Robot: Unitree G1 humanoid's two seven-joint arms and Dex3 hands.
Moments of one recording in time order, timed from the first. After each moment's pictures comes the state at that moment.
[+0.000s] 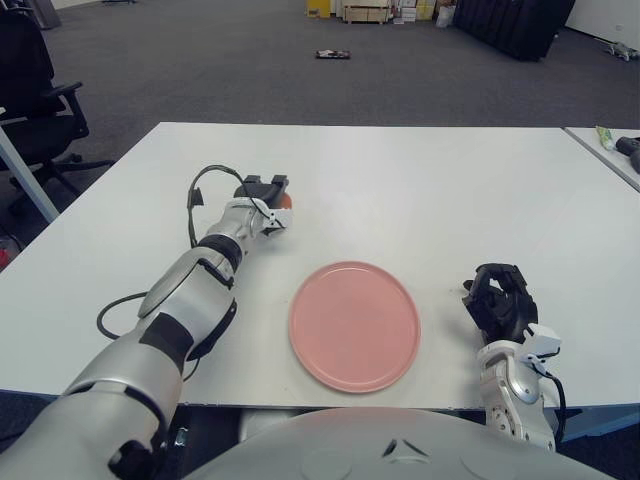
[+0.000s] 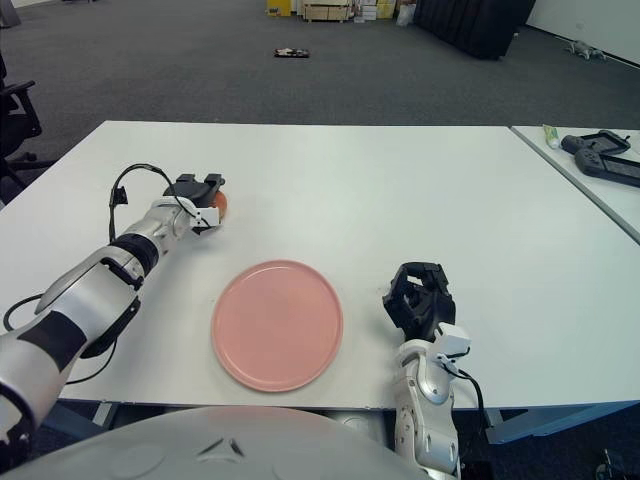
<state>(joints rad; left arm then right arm) -0.83 0.21 -0.65 1.33 0.74 -0.10 0.16 0.43 0.13 -0.13 -0.26 0.20 -0.01 -0.20</state>
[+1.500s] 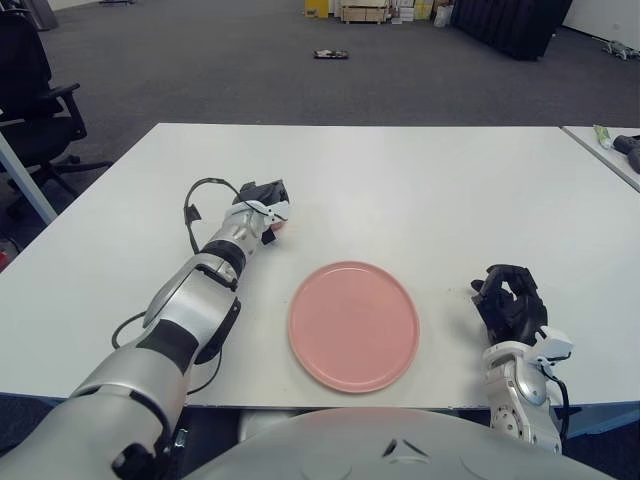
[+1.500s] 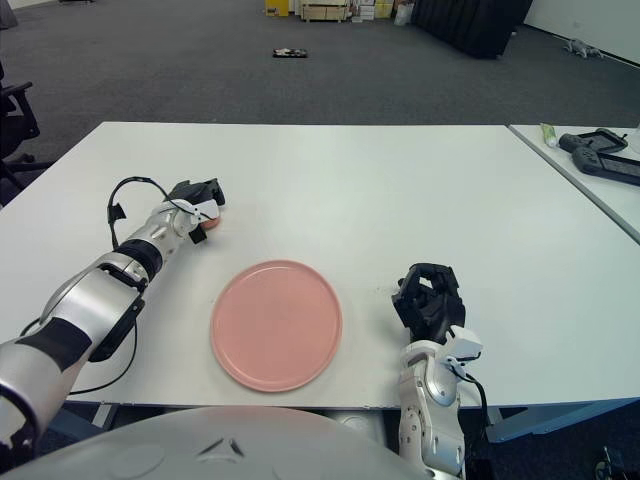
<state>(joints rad) -0.79 0.19 -0.36 1.31 0.48 -0.05 0.10 0.43 0.13 -0.16 -0.27 0.26 -0.01 -0.21</state>
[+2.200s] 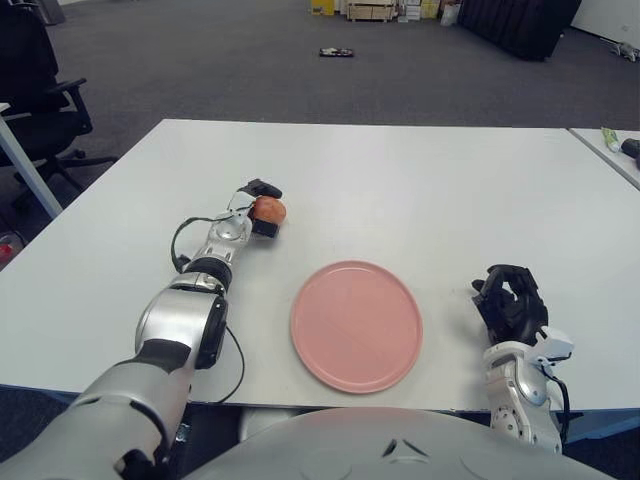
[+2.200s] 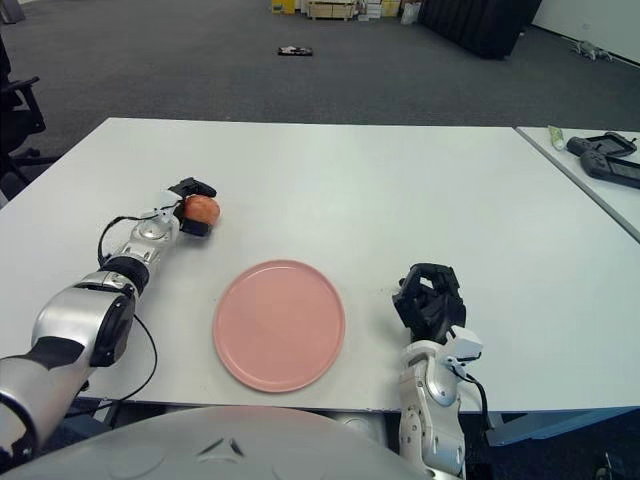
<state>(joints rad) -0.71 0.16 0.05 1.31 0.09 -0.03 0.01 0.43 0.13 -0.15 -0.27 0.26 -0.01 -0.21</state>
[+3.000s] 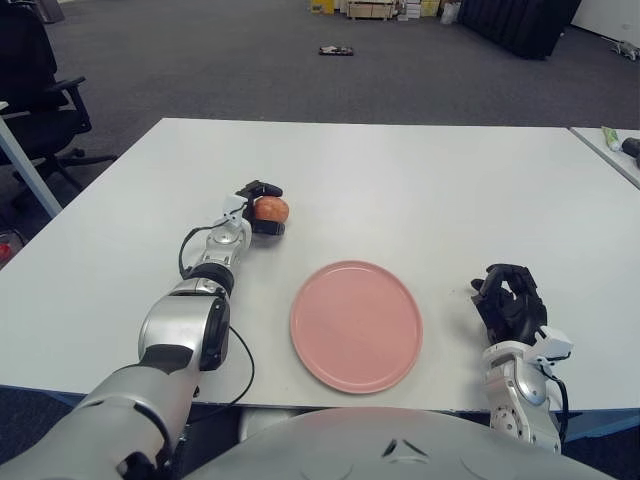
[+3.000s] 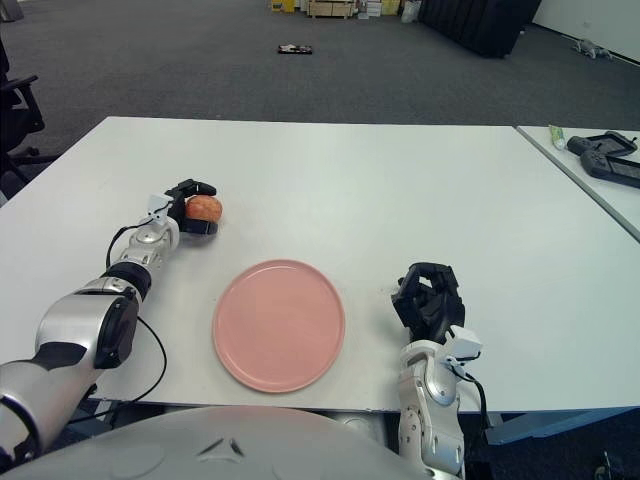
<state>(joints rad) -0.69 0.17 0.13 1.28 0.03 -0.11 -0.07 0.43 0.13 -0.15 -0.26 0.26 -0.02 -0.21</state>
